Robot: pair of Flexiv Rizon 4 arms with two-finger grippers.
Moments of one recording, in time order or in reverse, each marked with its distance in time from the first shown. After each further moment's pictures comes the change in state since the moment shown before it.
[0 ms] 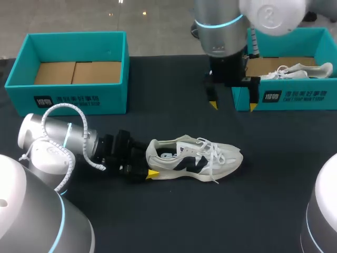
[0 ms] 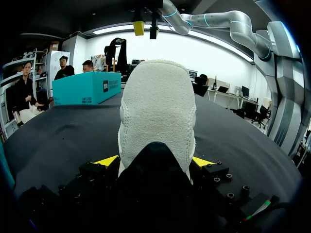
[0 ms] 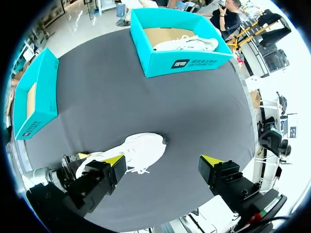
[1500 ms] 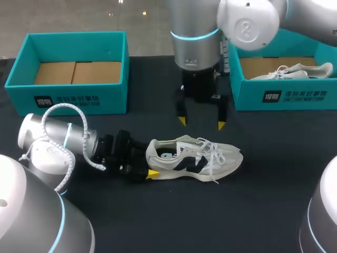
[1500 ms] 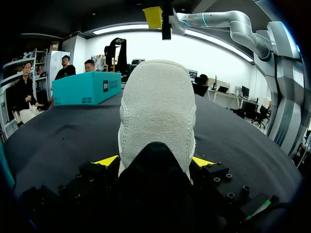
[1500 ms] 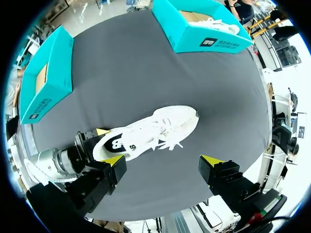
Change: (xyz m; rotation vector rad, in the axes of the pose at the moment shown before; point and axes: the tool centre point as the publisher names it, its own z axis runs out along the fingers) left arm 0.000 0.000 0.000 0.000 0.000 0.000; right arm 0.070 -0.065 0.003 0.100 0.104 -0.048
